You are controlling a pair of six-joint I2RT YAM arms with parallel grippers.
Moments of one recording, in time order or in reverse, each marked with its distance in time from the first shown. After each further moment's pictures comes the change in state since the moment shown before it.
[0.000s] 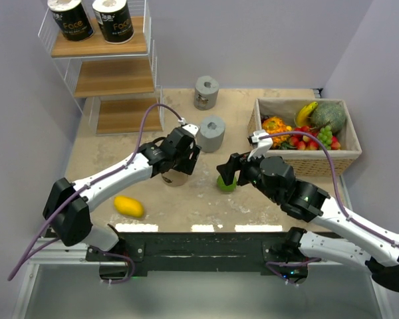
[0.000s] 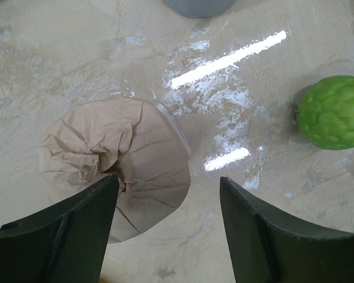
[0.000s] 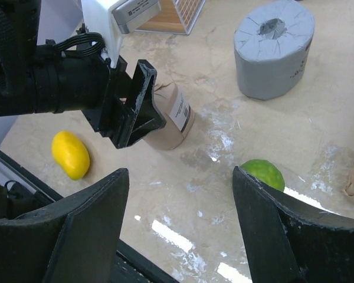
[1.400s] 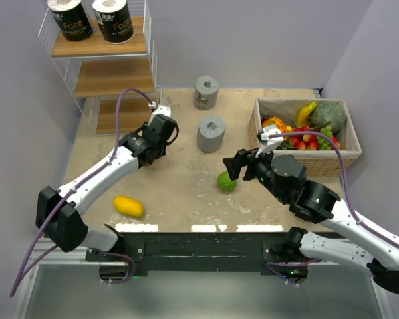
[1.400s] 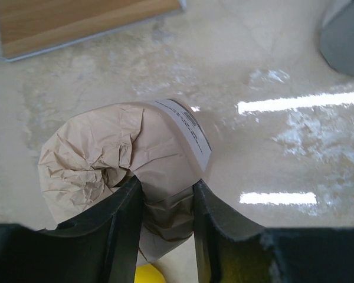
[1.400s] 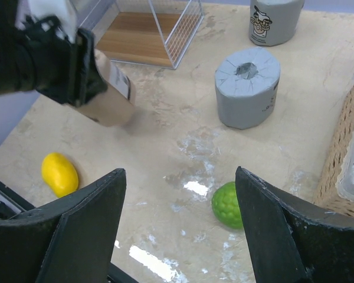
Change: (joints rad) left arm 0.116 -0.048 0.043 -0.103 -0.318 -0.029; right arm 0.000 -0.042 0.059 -0.012 0.070 -0.101
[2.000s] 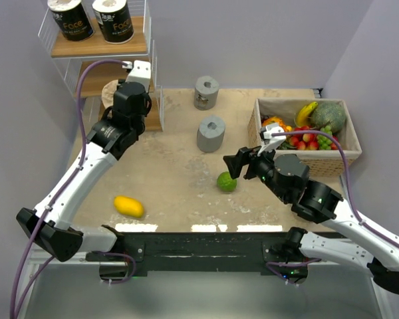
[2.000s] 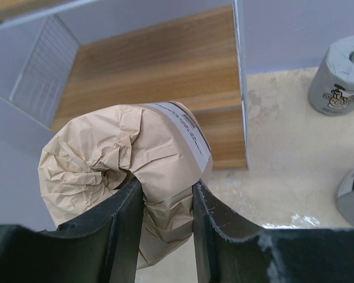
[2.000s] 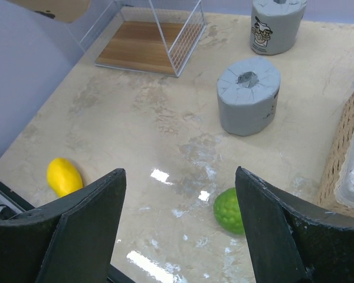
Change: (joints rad) left arm 0.133 -0.103 0.288 0.195 -0.114 0.362; right arm 0.000 0.000 0.021 0.001 0.000 -0.011
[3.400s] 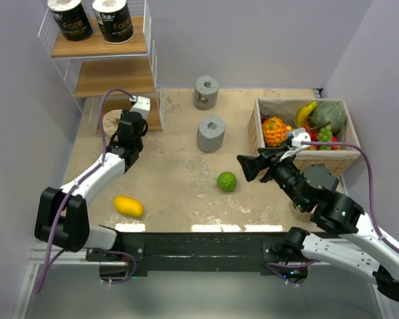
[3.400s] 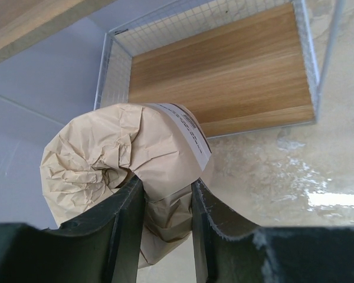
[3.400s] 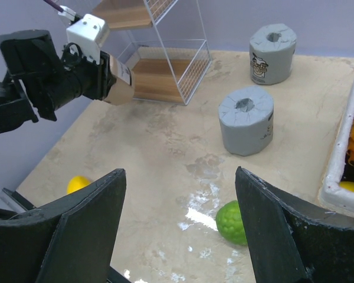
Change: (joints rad) left arm 0.201 0.049 -0.579 0.568 0.133 0.200; right arm 0.000 -0.154 -0.008 -0.003 0.007 -0.018
